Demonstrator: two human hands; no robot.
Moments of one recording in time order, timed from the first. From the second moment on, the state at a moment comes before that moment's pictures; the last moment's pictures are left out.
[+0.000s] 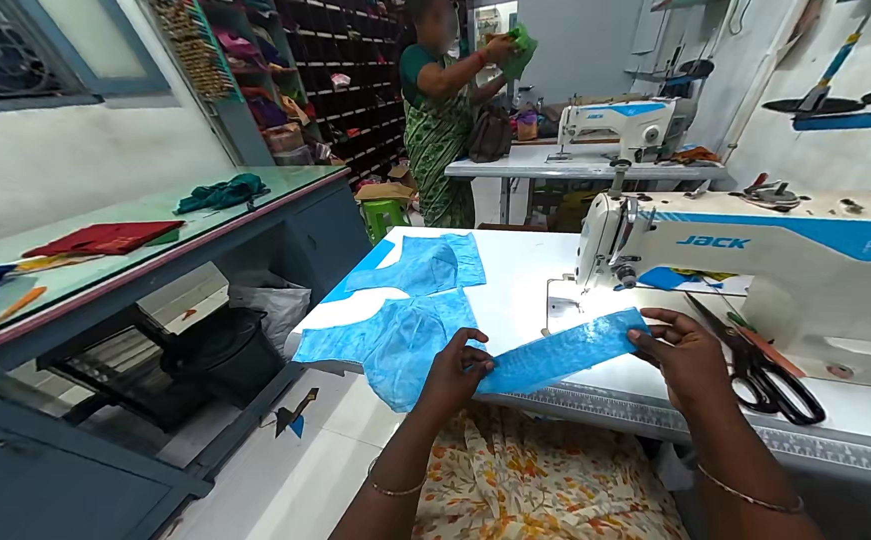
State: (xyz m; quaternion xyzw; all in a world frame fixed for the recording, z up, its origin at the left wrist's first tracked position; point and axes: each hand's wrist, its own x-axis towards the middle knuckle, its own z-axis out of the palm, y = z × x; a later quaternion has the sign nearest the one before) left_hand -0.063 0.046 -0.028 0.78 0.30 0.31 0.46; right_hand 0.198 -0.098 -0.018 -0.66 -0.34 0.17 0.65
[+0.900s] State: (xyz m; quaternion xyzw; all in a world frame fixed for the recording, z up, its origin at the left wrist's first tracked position) left_hand -0.048 0.011 0.004 0.84 0.10 0.23 0.48; right_hand 0.127 -0.083 0.009 -0.50 -0.64 -0.07 0.58
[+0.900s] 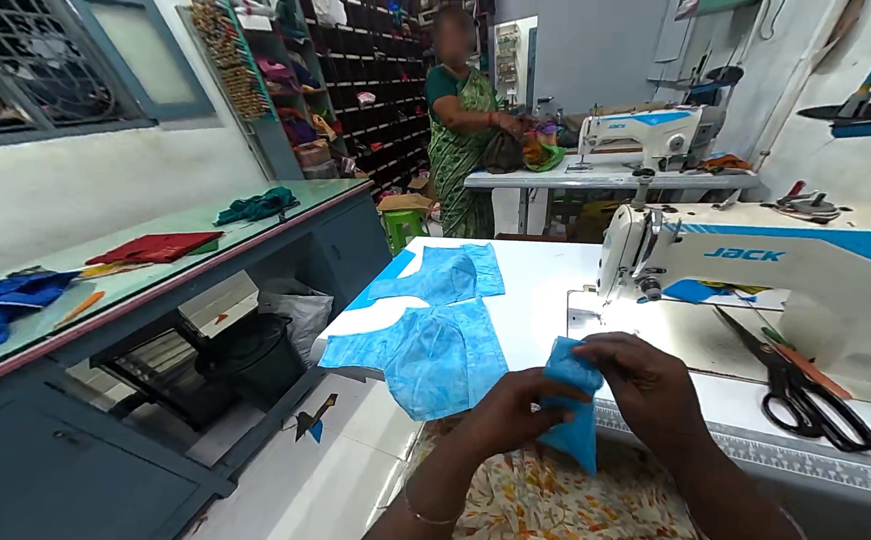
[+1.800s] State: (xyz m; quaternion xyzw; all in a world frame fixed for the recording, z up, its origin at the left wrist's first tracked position) left_hand -0.012 0.011 -0.012 0.86 0.08 0.25 0.45; right_hand 0.125 -0.076 -0.014 -0.54 -0.27 0.34 0.72
